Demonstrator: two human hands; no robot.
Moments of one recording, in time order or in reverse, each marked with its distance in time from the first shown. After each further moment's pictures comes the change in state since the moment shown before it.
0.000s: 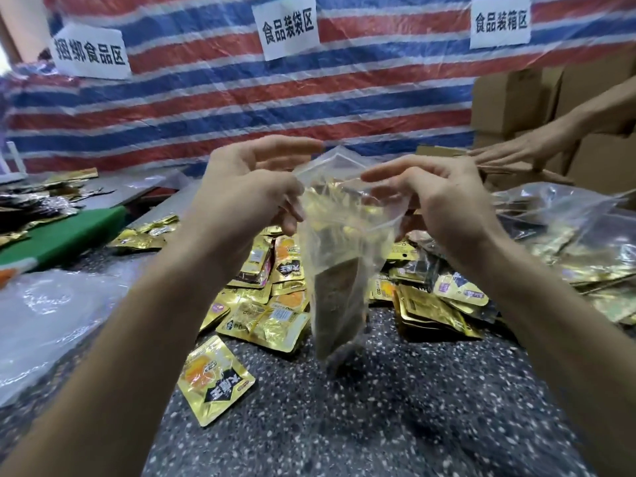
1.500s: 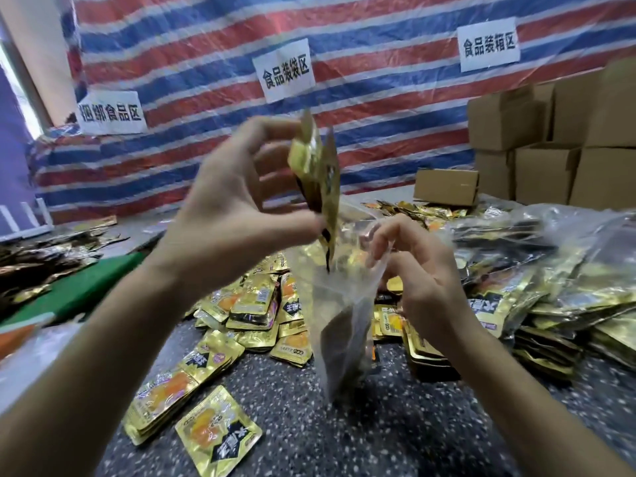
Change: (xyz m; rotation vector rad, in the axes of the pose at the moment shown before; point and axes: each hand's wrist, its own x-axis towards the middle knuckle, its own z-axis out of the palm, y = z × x) left_hand 0.018 0.031 -0.009 0.205 -0.325 0.415; right_hand -0.015 0.041 0.019 0.038 0.060 -0.289
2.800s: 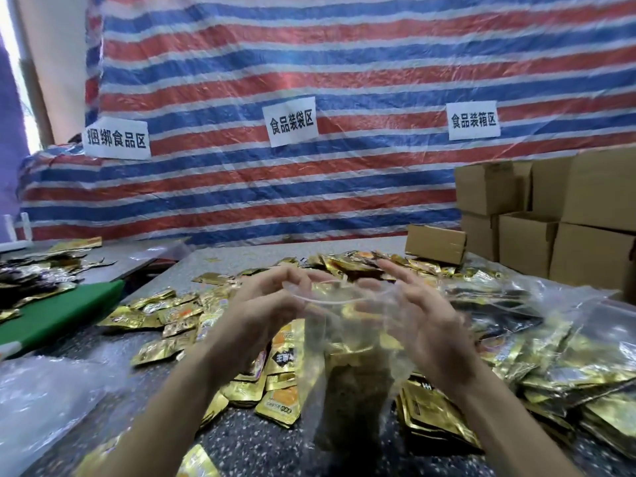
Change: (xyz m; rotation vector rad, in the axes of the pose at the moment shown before) left_hand -0.019 -0.073 0.014 -0.542 0.073 -0.335; right_hand 0.020 0.011 -0.022 0.459 -0.029 0.450
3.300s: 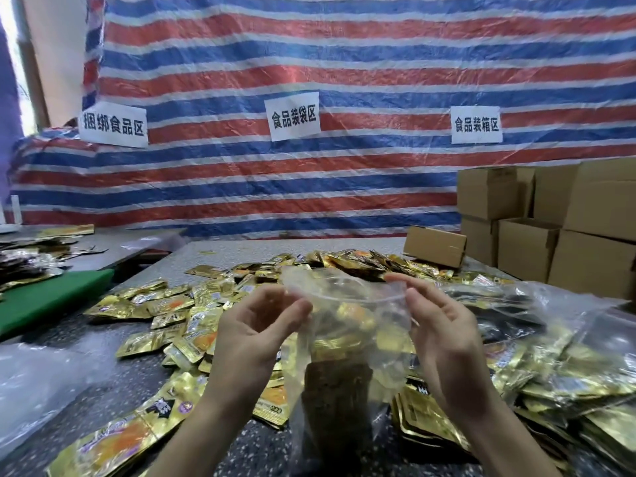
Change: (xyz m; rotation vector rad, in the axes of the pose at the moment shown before) left_hand -0.018 -0.047 0.018 0.108 0.420 0.213; right_hand -0.014 0.010 -0.003 -0.141 0.131 -0.216
